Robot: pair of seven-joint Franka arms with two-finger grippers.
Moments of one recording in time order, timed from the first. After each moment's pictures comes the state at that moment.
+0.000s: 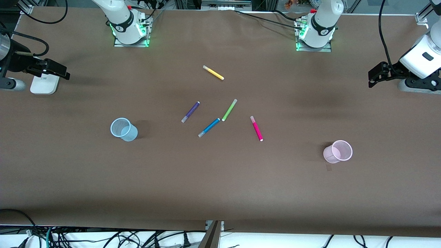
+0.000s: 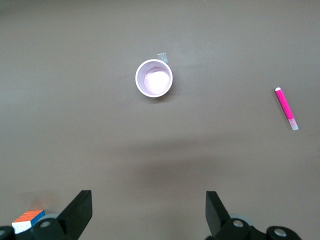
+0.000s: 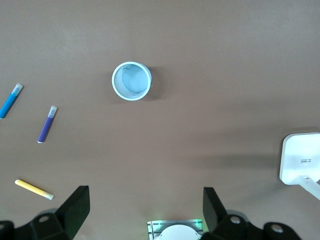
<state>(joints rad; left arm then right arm) -0.02 -0.05 -0.02 -1.69 0.06 1.63 0.06 0.01 0.01 -0.01 -1.60 0.04 1.47 0.11</state>
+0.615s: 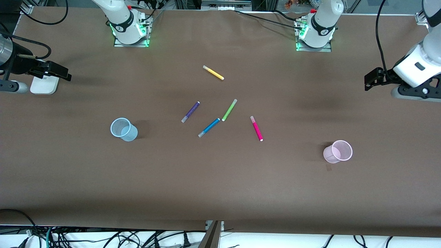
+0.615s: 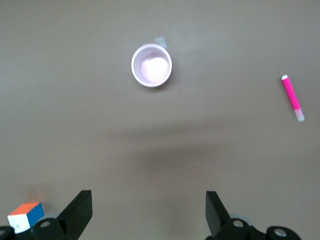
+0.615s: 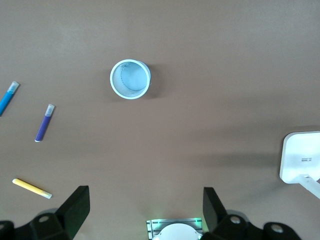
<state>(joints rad) -0.02 0.01 -0.02 -1.69 0.06 1.59 0.06 0.01 0.03 -0.01 -1.60 0.03 1.46 0.11</state>
